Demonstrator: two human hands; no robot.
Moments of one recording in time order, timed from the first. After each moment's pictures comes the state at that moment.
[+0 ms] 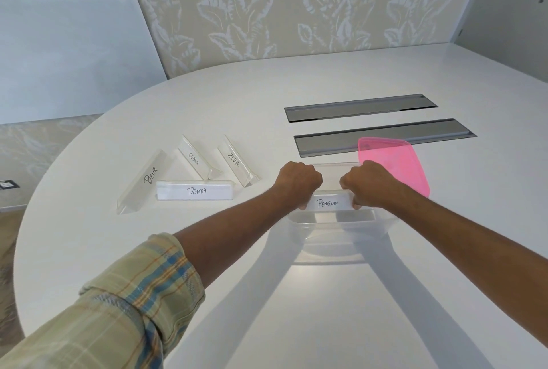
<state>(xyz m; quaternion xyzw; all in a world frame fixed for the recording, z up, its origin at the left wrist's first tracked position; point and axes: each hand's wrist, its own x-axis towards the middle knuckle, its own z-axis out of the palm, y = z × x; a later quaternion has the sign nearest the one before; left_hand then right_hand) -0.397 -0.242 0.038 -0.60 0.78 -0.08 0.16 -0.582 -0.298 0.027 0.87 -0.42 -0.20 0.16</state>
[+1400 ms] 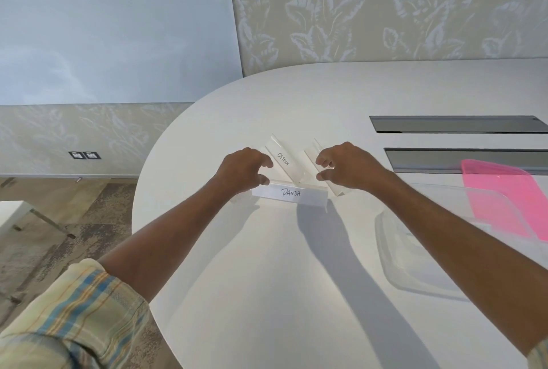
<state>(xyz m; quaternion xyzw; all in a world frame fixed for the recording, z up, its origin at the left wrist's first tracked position) -0.057 -0.156 0.049 -0.76 0.65 0.04 -0.06 -0.311 -0.259 0.078 0.90 -0.42 0.03 -0.14</state>
